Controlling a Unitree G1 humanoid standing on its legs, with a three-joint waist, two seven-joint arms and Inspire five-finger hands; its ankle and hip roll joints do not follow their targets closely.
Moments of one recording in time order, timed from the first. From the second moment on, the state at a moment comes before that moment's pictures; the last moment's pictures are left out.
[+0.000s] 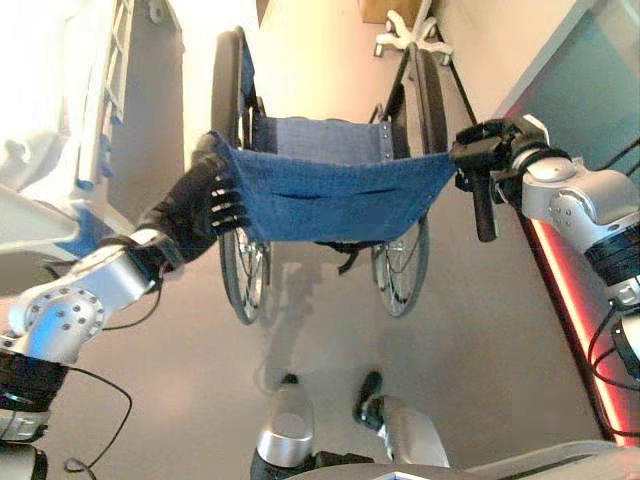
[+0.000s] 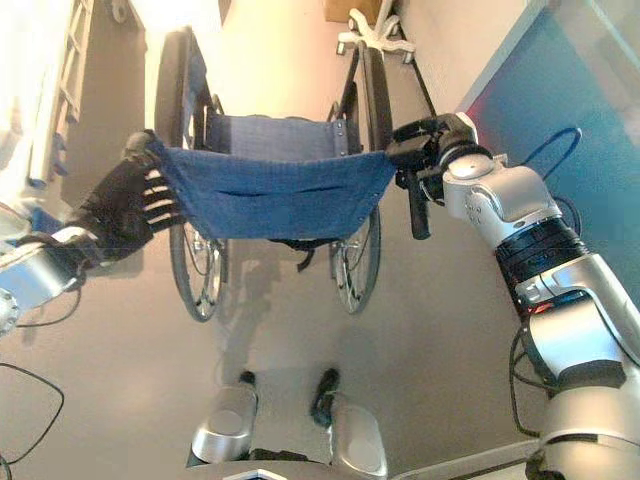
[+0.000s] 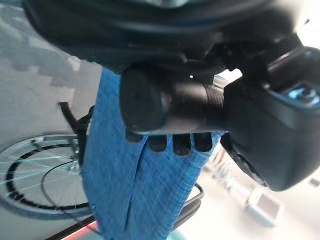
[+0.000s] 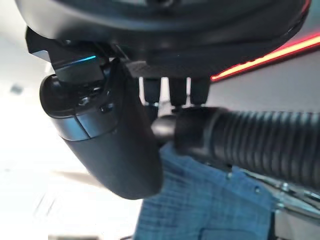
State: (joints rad) left arm -0.29 1.07 -0.07 -0.08 -1.53 0.44 0.32; right arm -1.10 -0.85 0.65 0.40 0.90 0.59 -0.39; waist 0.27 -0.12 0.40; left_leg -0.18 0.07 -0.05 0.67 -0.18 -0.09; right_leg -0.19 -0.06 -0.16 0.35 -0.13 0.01
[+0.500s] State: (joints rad) left arm -0.21 0.86 -0.18 -0.24 -1.51 0.46 0.29; right arm -1.08 -0.89 0.72 0.42 0.76 0.61 -0.46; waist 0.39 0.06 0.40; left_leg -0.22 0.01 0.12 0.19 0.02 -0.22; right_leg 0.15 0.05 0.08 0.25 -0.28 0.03
